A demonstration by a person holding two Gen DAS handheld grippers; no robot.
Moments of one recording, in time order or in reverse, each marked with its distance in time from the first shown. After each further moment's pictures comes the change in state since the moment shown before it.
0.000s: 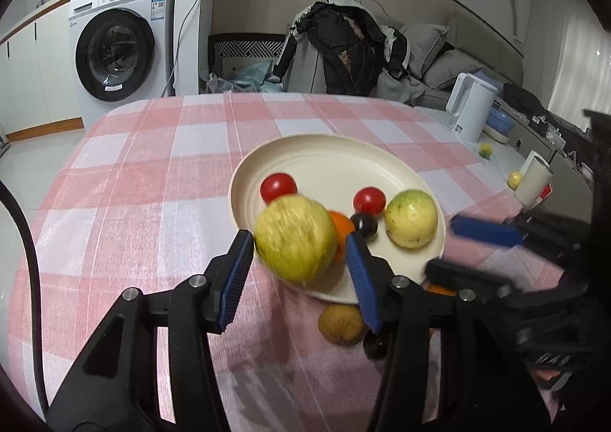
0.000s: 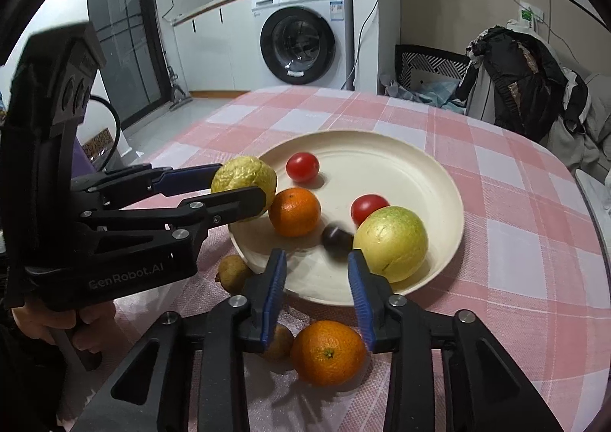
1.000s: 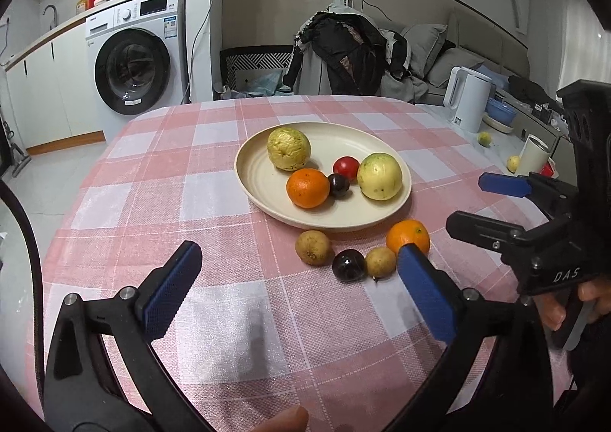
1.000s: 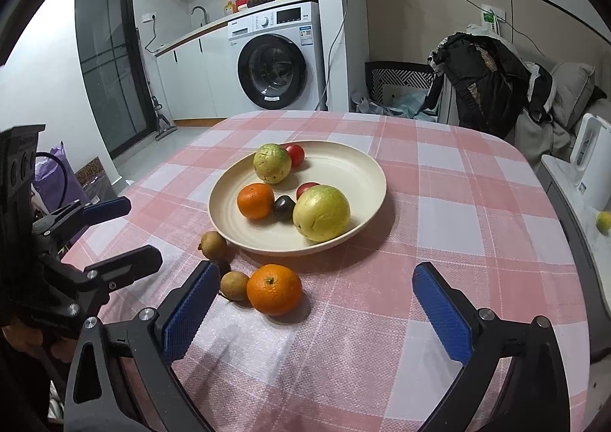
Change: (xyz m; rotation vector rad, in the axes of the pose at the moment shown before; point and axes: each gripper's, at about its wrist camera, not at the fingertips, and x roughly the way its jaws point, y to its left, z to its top) left arm -0.075 -0.039 -0.051 0.042 -0.055 0.078; right arm -0.061 -0.035 -0.037 0.076 -0.087 -0.051
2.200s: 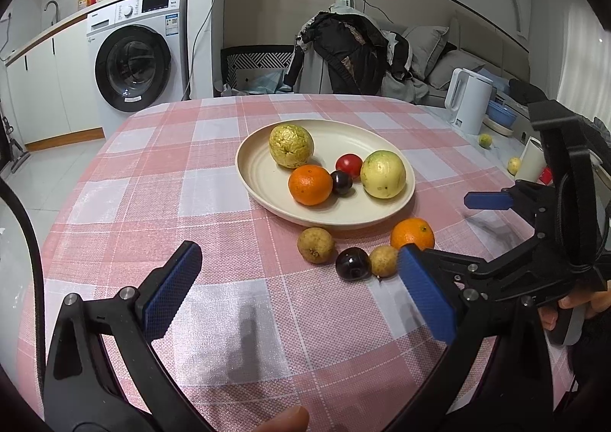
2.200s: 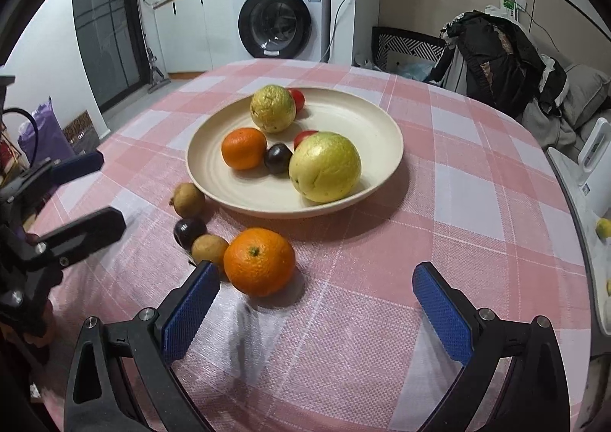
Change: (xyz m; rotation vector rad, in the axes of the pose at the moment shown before) left arm 0.005 0.003 -0.003 -0.015 0.000 -0.003; right arm 0.046 0.008 -0.008 -0.092 0.177 -0.053
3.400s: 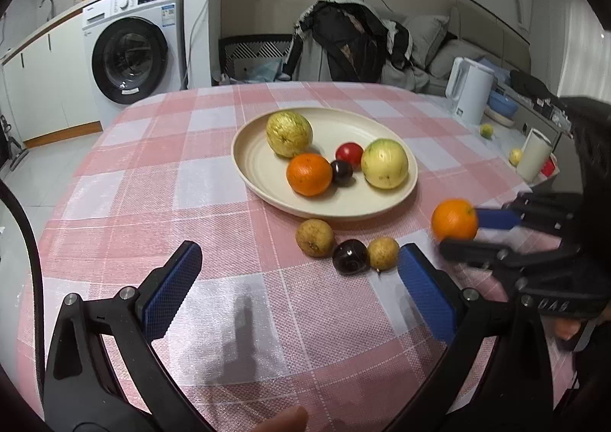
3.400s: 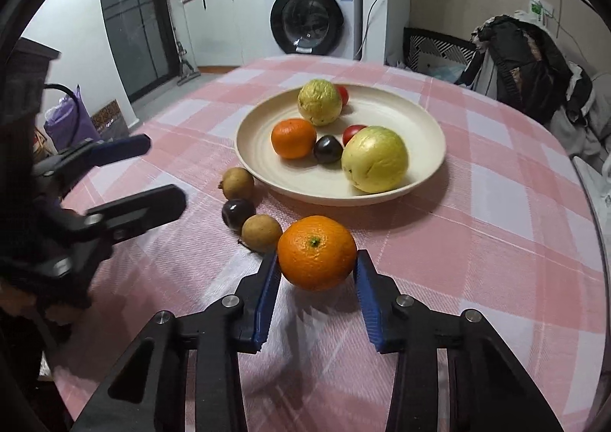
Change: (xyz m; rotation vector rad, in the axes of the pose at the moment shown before) left arm 0.017 0.001 -0.002 0.011 0.057 -0.002; right arm -0.015 0.019 -0.011 -0.040 -0.017 0.113
